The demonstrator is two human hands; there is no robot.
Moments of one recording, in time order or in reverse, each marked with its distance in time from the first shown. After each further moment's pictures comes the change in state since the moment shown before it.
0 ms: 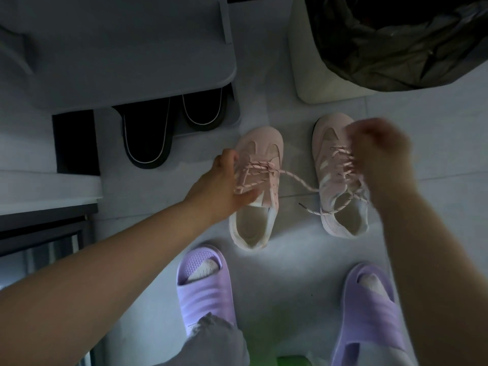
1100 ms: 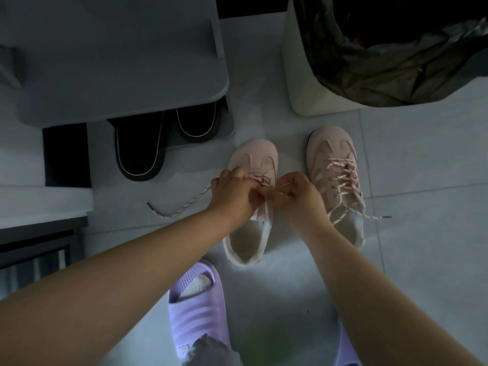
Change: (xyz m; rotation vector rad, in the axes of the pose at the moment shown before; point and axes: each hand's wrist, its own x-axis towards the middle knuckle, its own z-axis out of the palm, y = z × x) left_hand 0.023 0.024 0.029 0.154 0.077 0.065; right_hand -0.027 0.053 0.070 -0.211 -0.308 0.192
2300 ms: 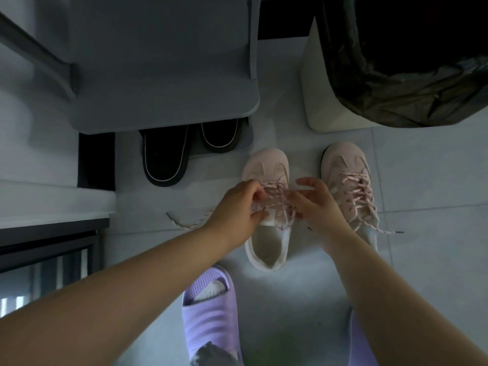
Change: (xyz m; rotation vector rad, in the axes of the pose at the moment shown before) left_hand -0.031 -0.016 -0.029 -0.354 0.035 0.084; right_hand -0.005 -0.014 -0.006 0.400 -0.134 0.066
